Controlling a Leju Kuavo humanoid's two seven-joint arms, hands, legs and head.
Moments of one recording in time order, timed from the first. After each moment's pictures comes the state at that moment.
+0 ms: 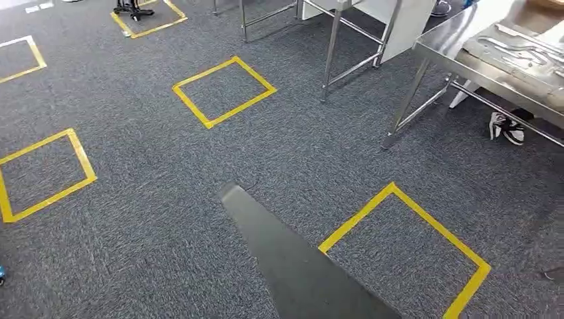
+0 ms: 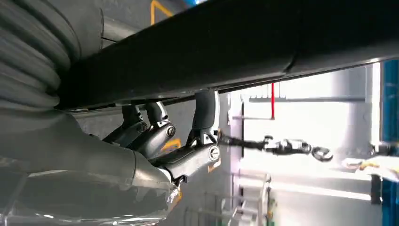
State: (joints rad) left arm -0.12 -0.31 0.77 -0.21 -1.30 0.15 -0.24; right arm 0.15 0.11 0.53 -1.58 0.04 -0.15 -0.63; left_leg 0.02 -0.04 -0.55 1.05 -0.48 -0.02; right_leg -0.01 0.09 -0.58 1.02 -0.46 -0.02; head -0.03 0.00
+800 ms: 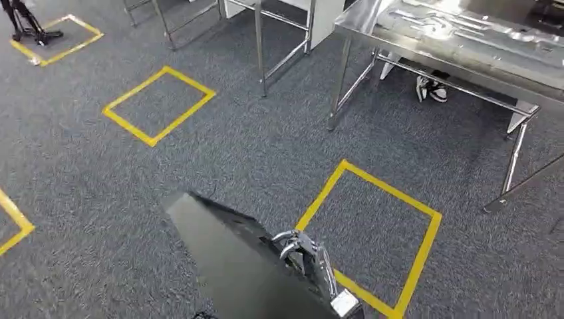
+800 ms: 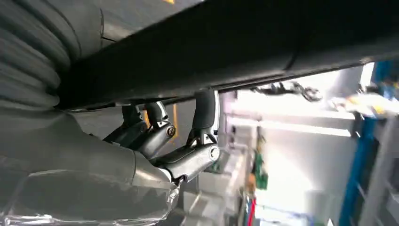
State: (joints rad) left arm -0.14 -0.34 0.67 -0.21 -1.38 0.12 -0.39; right arm 0.10 0.16 0.49 -1.60 0.14 -0.13 -0.61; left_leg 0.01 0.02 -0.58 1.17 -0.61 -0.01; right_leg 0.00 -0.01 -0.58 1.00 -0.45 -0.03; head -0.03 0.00
